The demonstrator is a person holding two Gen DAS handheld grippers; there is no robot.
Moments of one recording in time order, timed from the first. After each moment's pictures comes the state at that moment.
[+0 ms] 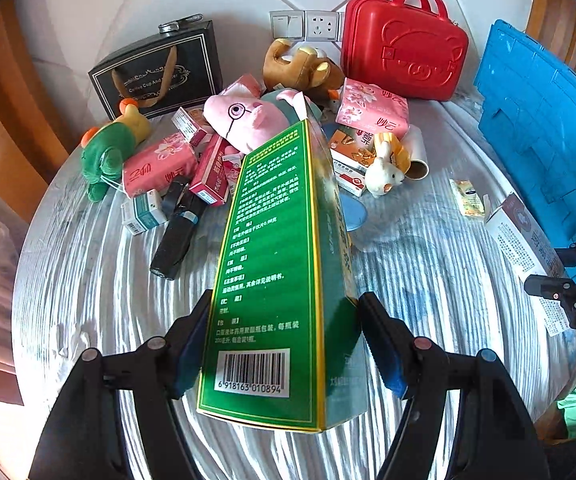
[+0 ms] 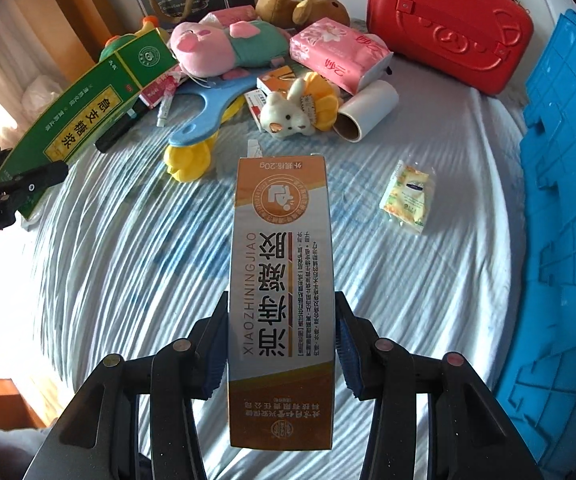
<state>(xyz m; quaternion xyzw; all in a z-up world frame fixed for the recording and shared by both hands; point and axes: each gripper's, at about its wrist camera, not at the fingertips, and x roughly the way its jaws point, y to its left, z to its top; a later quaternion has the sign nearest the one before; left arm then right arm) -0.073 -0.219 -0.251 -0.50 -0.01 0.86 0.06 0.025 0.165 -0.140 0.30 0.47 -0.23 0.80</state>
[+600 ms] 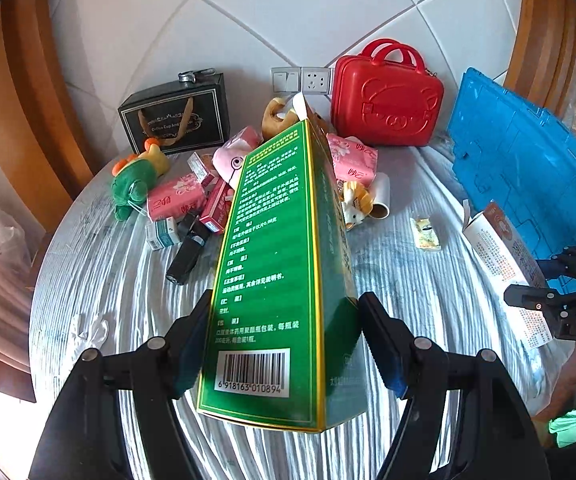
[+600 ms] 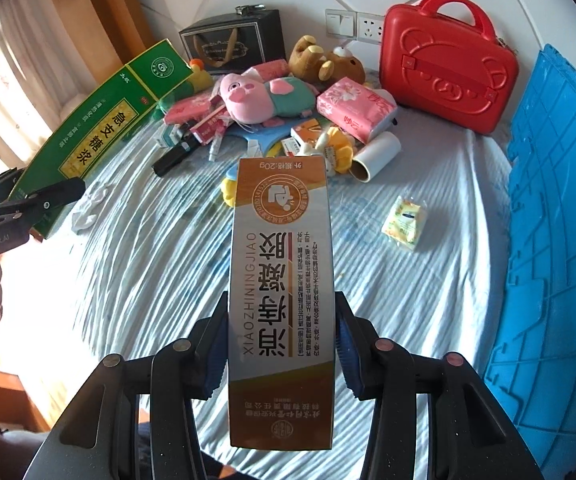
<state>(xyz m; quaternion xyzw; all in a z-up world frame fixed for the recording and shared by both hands) -0.008 -0.191 -0.158 -0.44 -0.04 0.90 0.03 -0.026 0.195 -0.064 0.29 0.40 -0.22 0.84</state>
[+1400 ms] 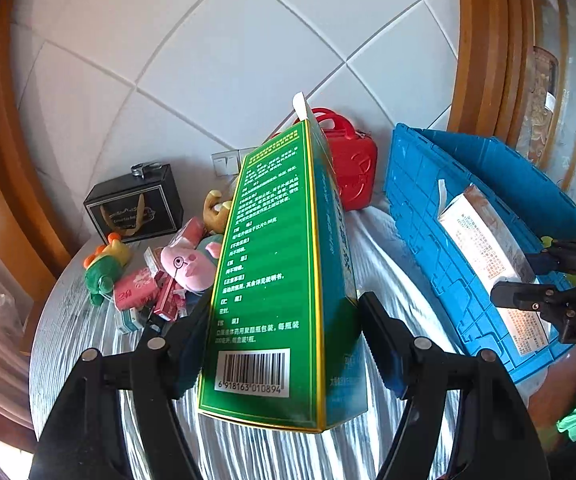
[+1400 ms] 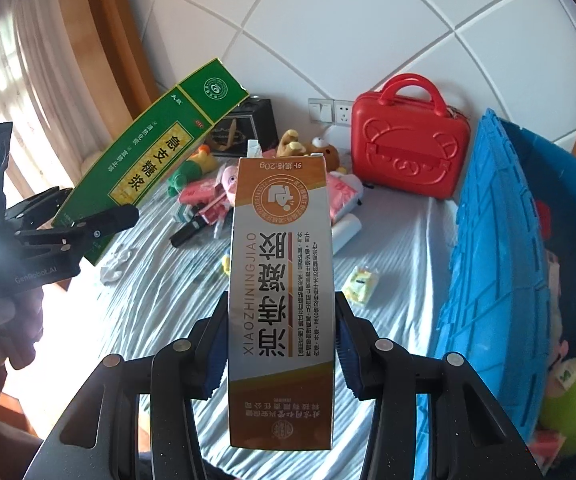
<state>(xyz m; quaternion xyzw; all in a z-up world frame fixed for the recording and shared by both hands) -0.016 -0.084 -0.049 -0.35 -0.01 0.93 0.07 -0.130 0.167 0.029 0.27 0.28 -0.25 0.89</state>
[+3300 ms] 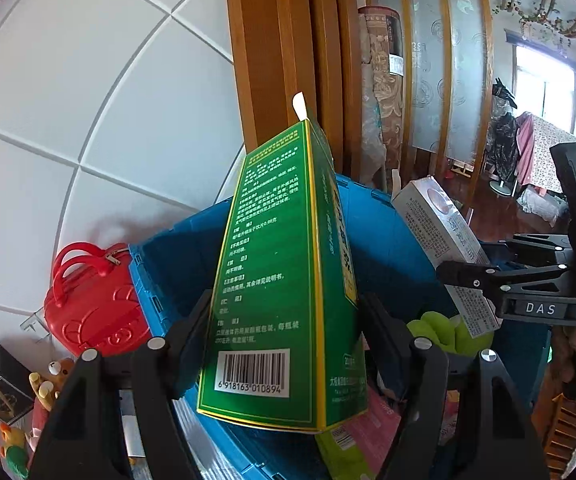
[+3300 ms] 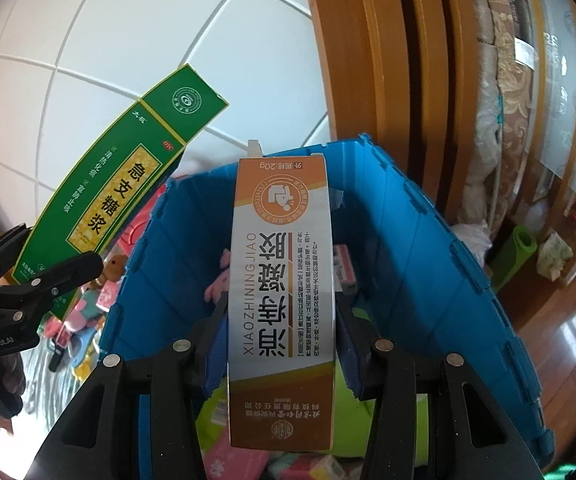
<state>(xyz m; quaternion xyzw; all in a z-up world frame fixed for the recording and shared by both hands) -0.155 0.291 0.046 -0.29 0.09 0.90 0.32 -0.451 0.012 -0.001 0.35 0.15 -0.51 0.77</state>
